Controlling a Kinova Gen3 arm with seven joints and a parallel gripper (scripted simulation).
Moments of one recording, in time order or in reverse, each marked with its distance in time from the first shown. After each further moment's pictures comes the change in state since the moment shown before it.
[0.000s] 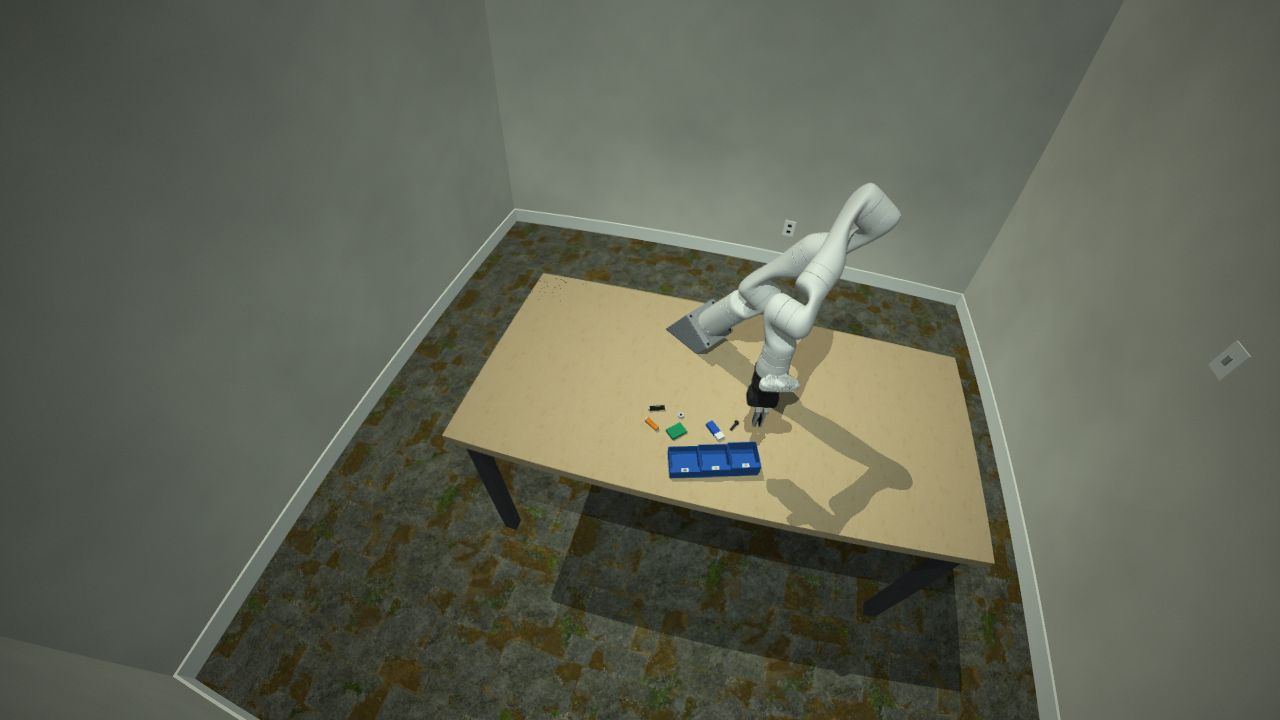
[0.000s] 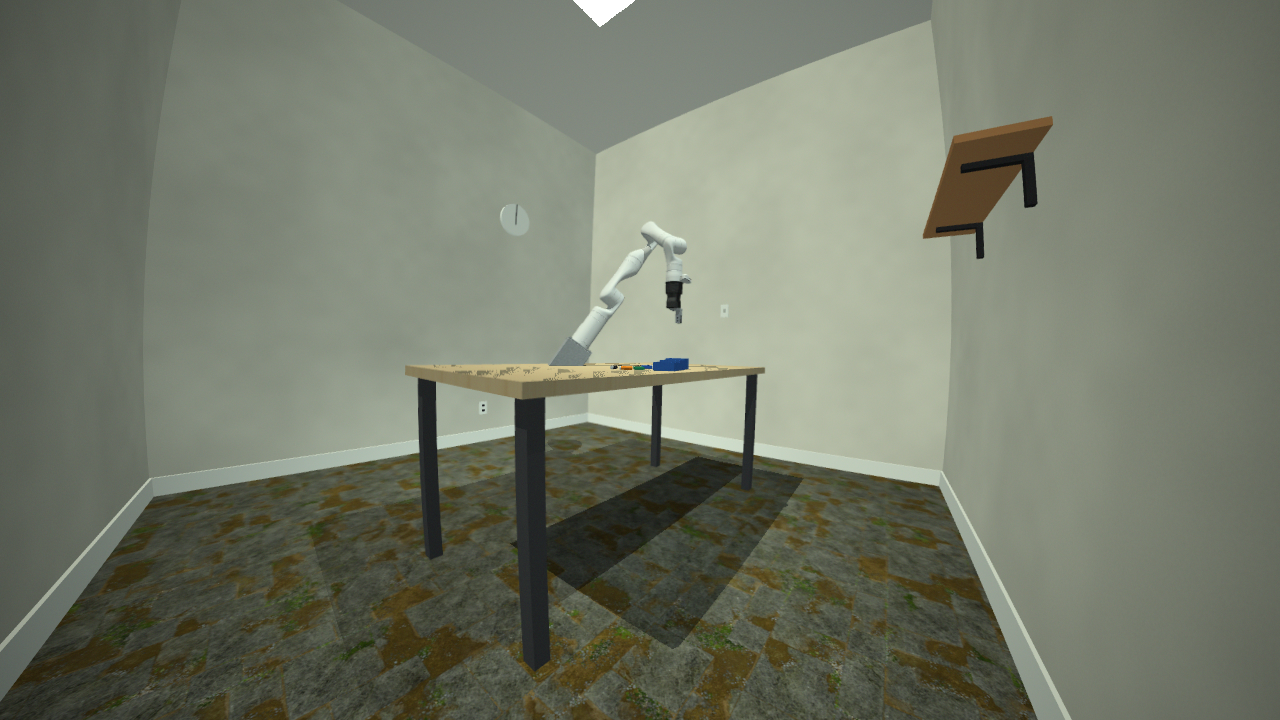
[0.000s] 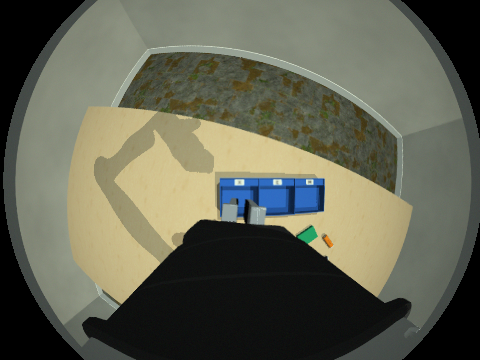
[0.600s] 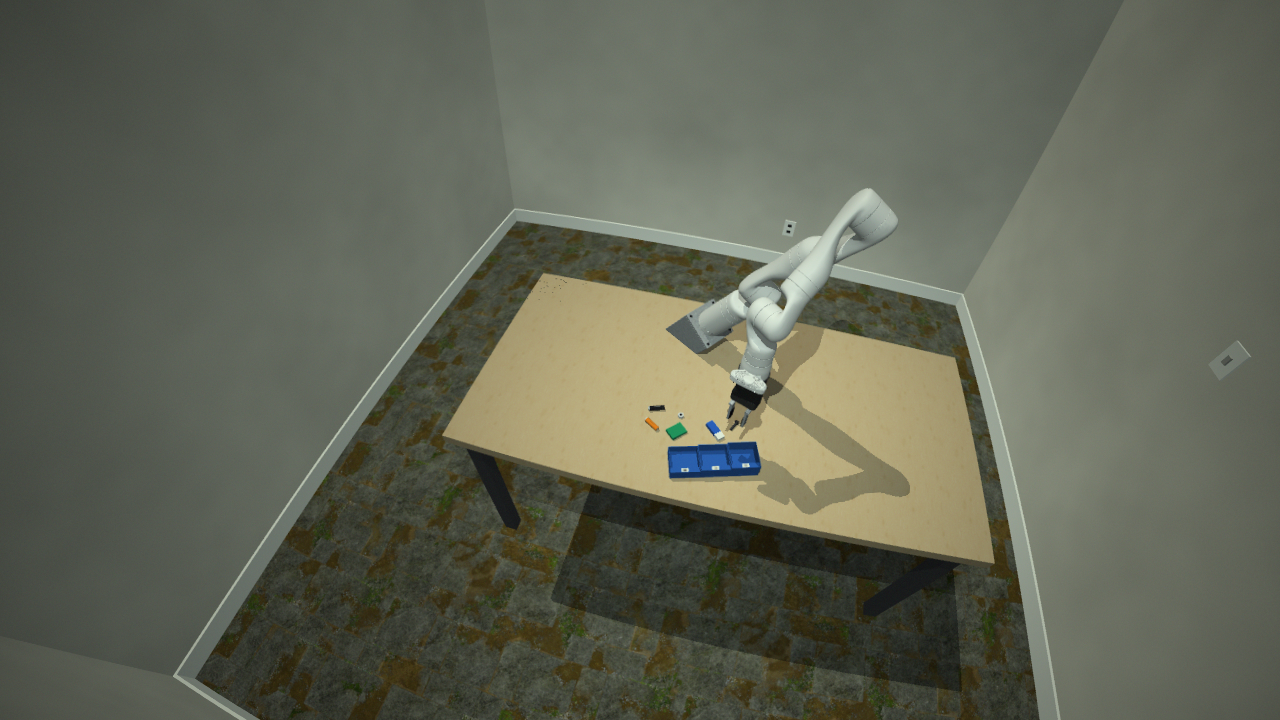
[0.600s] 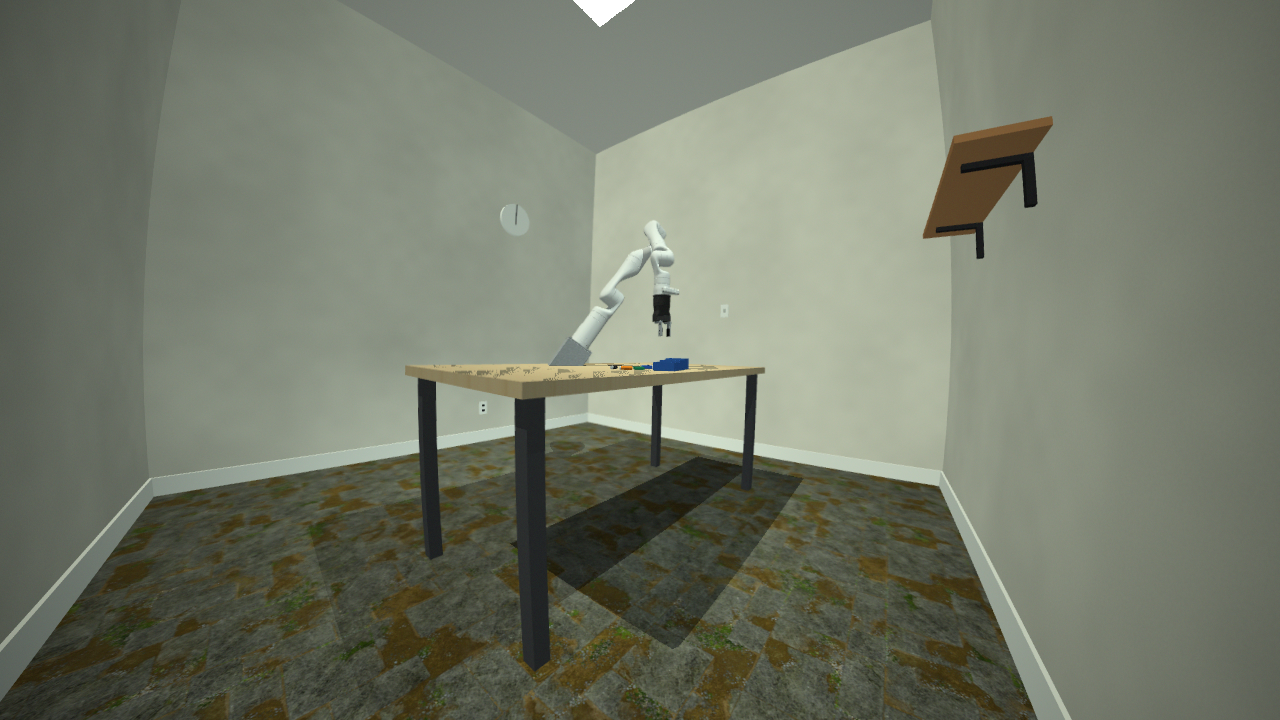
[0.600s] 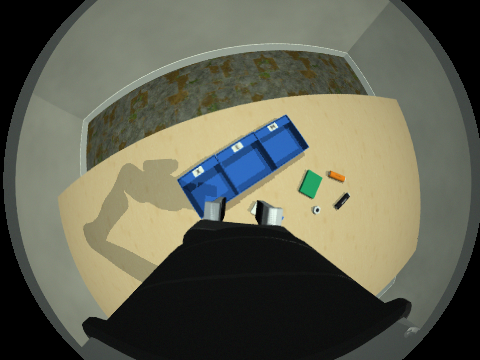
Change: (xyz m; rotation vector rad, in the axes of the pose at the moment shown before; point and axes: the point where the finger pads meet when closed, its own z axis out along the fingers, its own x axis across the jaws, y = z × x) arm 0.040 0.049 0.060 0.021 0.004 0.576
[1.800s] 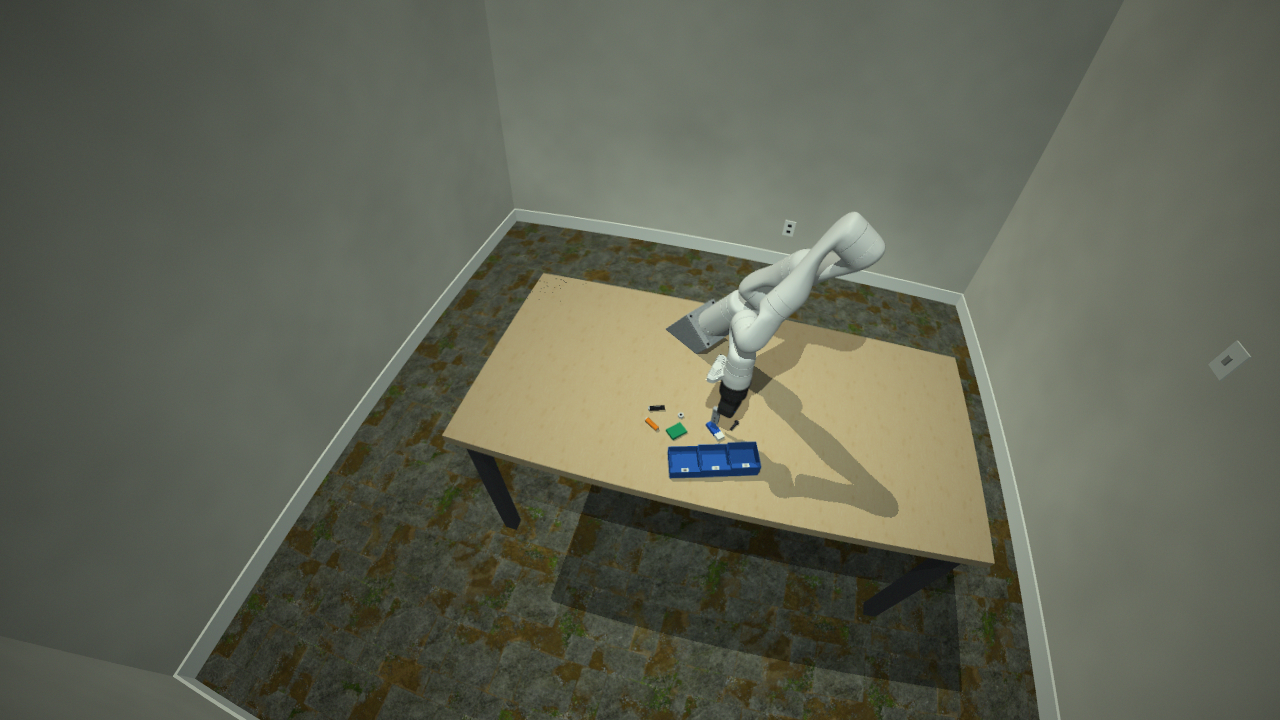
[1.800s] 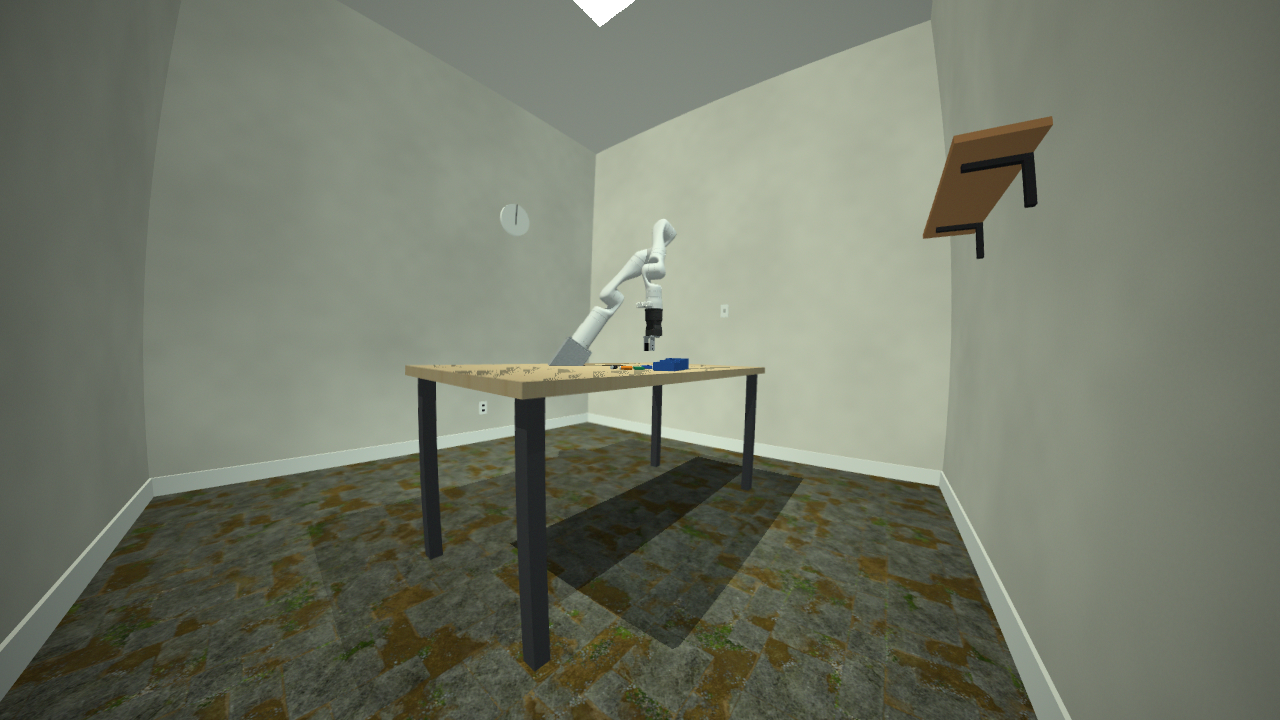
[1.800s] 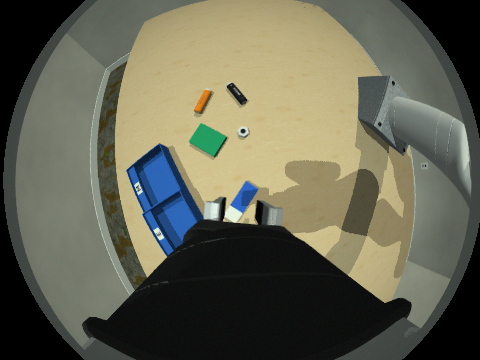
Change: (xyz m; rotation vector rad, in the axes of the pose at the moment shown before) arm 0.062 0.025 0.065 -0.011 -0.018 1.510
